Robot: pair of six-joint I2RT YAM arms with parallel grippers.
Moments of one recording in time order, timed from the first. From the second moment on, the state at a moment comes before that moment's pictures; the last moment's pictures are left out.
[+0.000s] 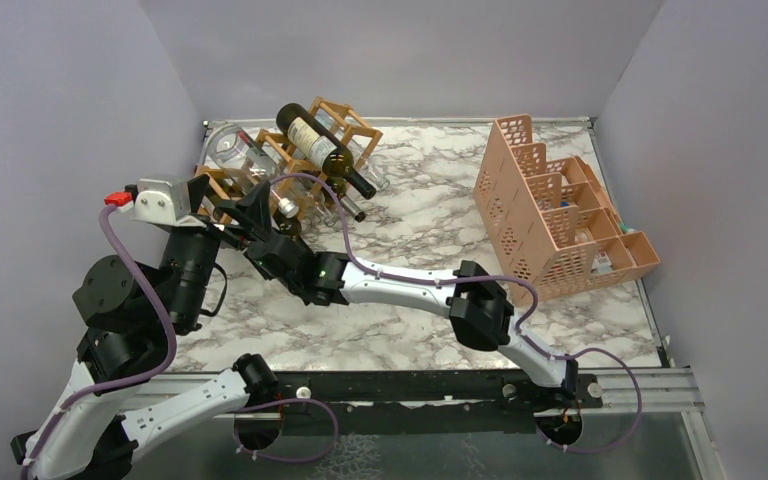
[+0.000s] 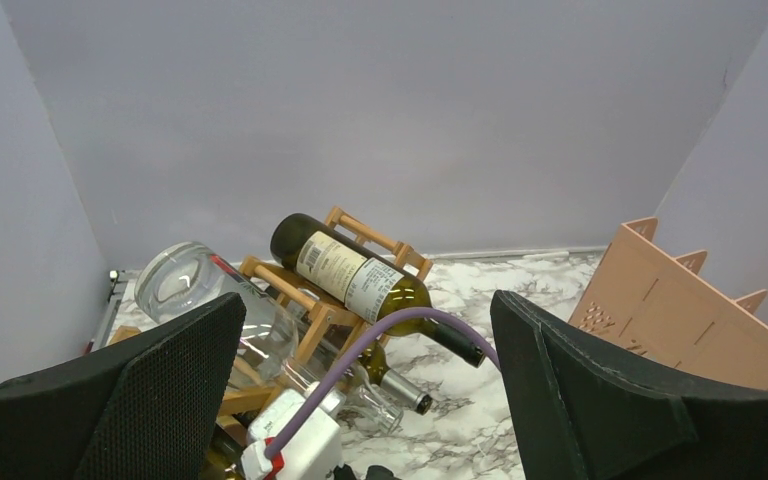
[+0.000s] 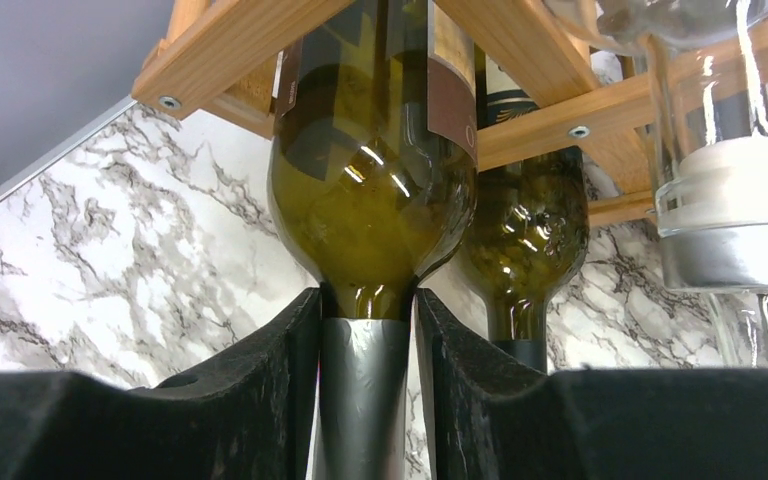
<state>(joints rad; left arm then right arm) -0.90 0.60 1.27 -0.40 -0.67 0.05 1.28 2.33 2.08 -0.16 0.50 0.12</state>
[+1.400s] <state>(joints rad) -0.90 0.60 1.27 -0.40 -0.69 0.05 1.27 2.16 1.96 -0.39 0.29 0.25</state>
